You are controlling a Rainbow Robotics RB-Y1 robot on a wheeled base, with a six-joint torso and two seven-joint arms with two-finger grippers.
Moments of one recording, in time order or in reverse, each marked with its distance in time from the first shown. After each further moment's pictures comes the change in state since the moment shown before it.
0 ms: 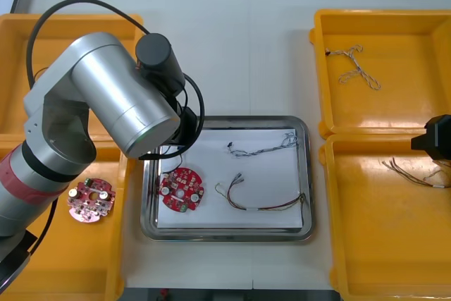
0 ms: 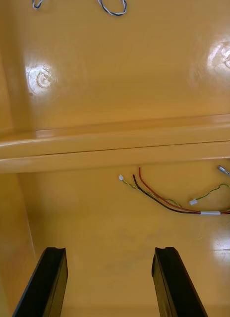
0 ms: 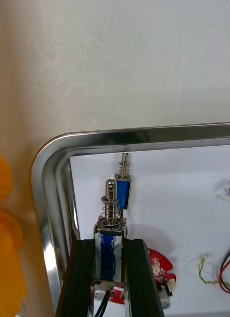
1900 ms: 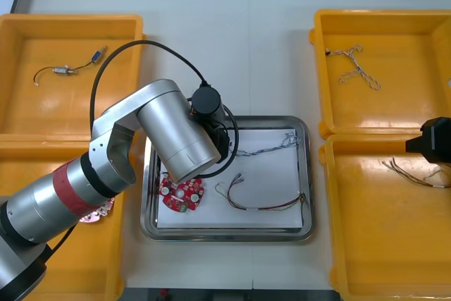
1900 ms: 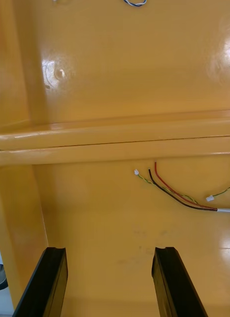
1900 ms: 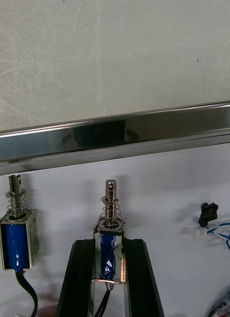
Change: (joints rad) right arm 0.009 0.000 0.000 -0.013 -0.050 0.000 -0.007; left arm -0.022 -0.066 -0.210 0.228 -0.074 -0.283 0.058
